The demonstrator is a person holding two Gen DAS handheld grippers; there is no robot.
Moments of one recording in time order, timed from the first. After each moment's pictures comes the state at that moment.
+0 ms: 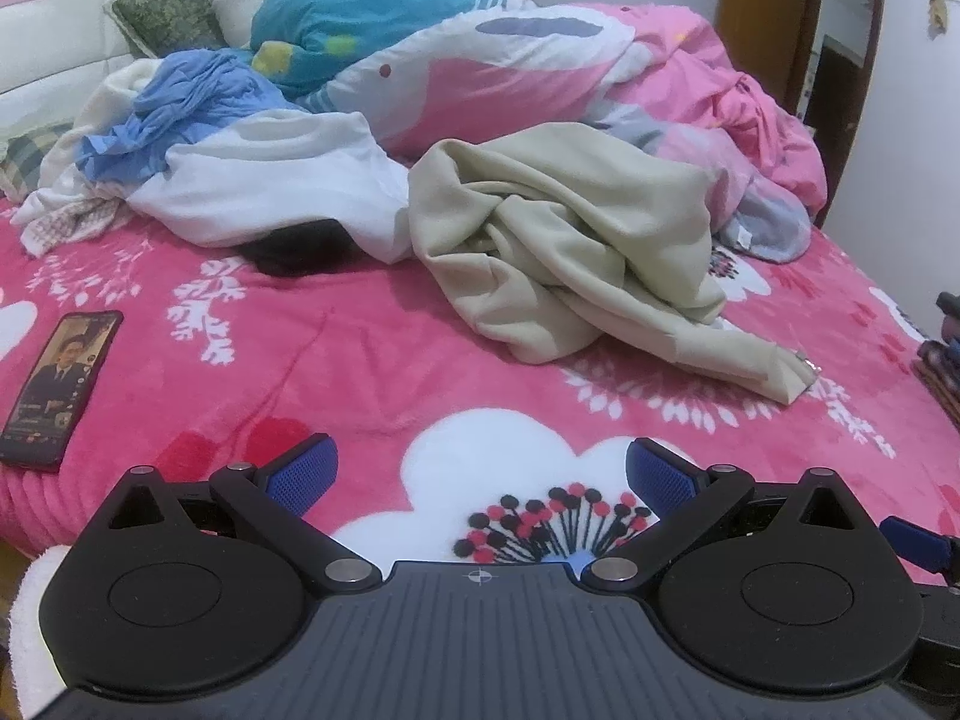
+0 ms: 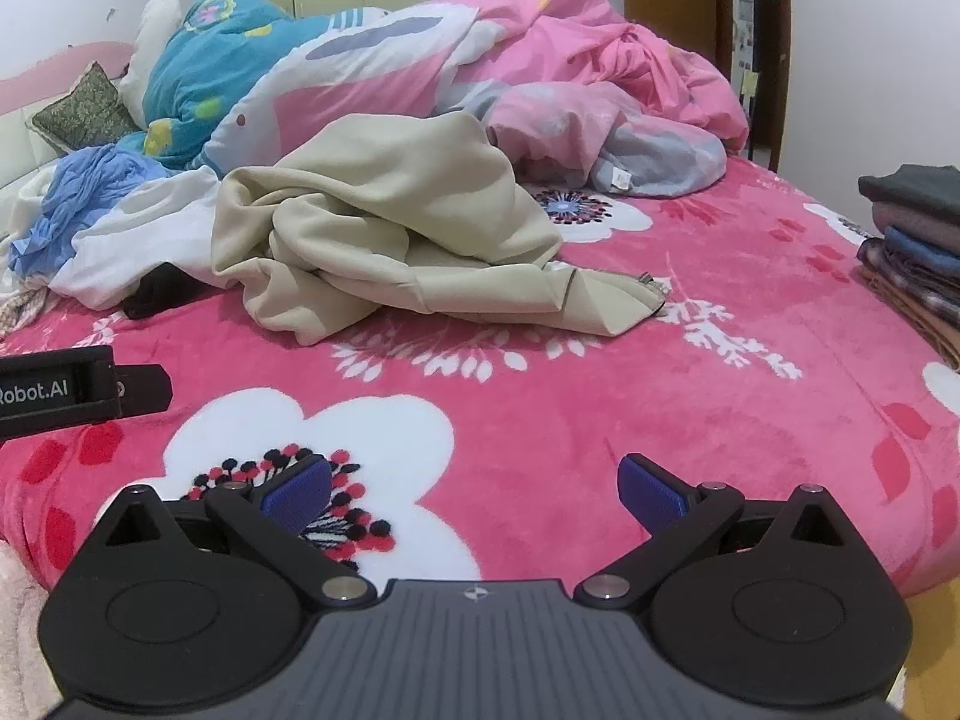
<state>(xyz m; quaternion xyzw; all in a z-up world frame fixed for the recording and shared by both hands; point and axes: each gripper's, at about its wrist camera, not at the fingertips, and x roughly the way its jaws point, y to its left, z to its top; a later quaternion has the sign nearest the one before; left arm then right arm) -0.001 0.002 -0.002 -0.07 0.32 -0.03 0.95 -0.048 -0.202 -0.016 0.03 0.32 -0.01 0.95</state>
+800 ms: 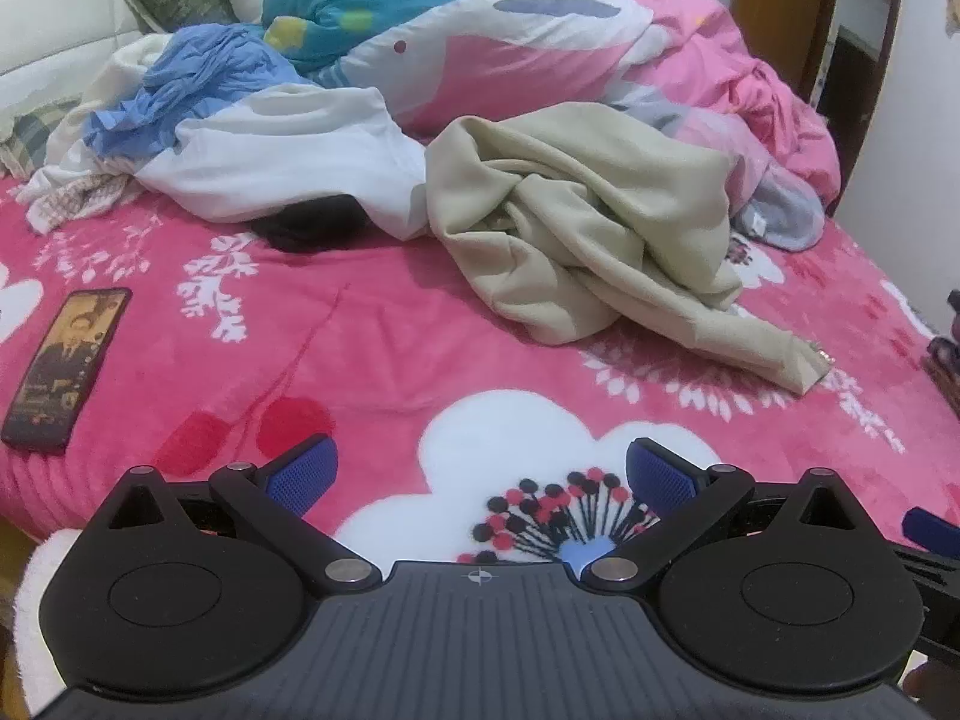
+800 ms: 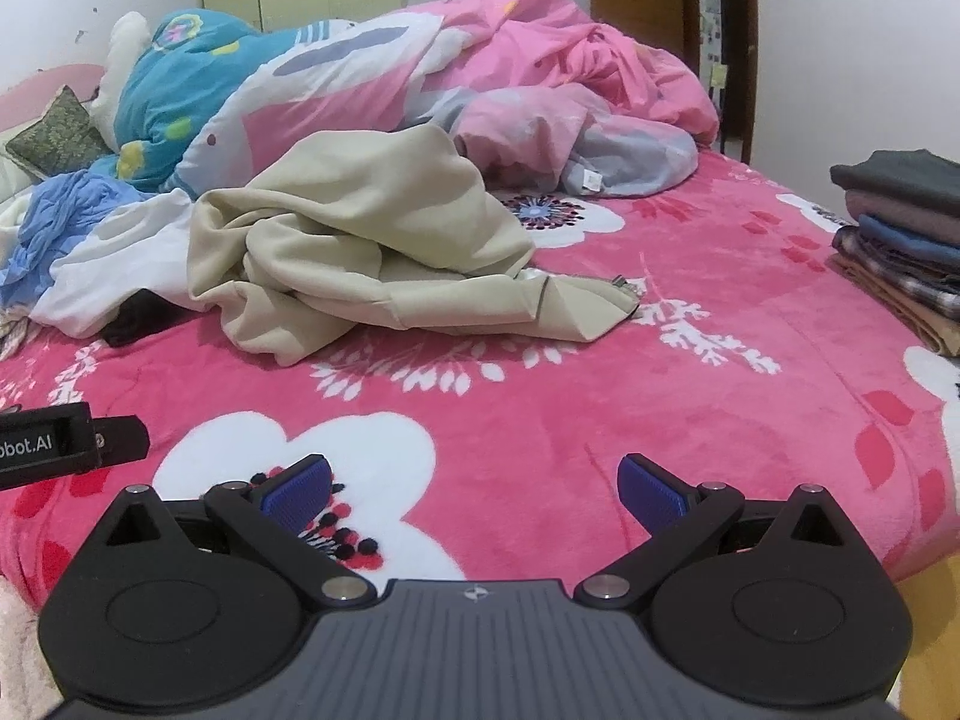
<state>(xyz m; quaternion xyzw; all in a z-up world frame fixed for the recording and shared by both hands) 0.005 0.006 -0.004 -0.07 0.35 -0.01 0.93 -0.046 -0.206 -0.010 0.05 0.32 -0.04 0.95</state>
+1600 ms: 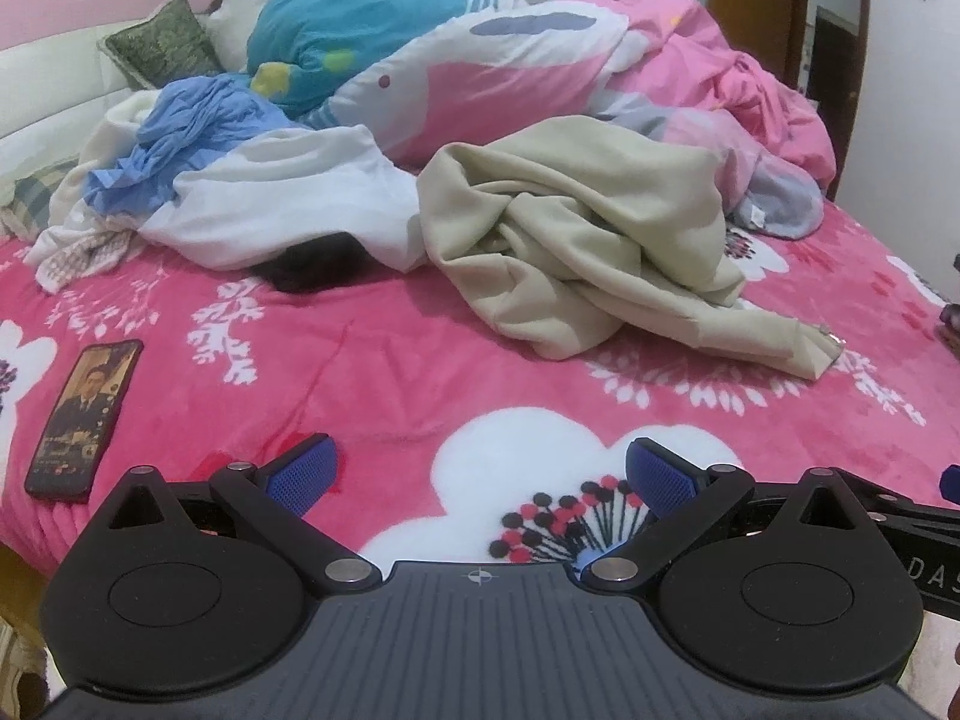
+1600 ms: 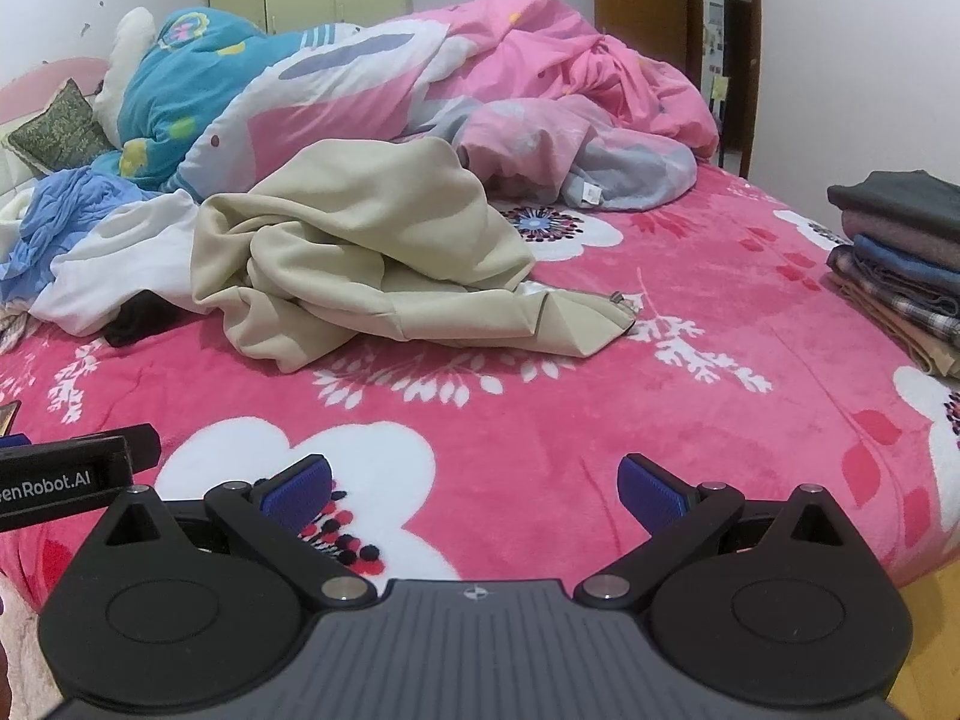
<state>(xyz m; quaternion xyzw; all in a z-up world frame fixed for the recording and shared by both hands) 0.000 -0.002 -0.003 -0.02 0.32 -0.01 0.95 -0.050 -0.202 0.001 0.04 0.32 -0.04 0.95</state>
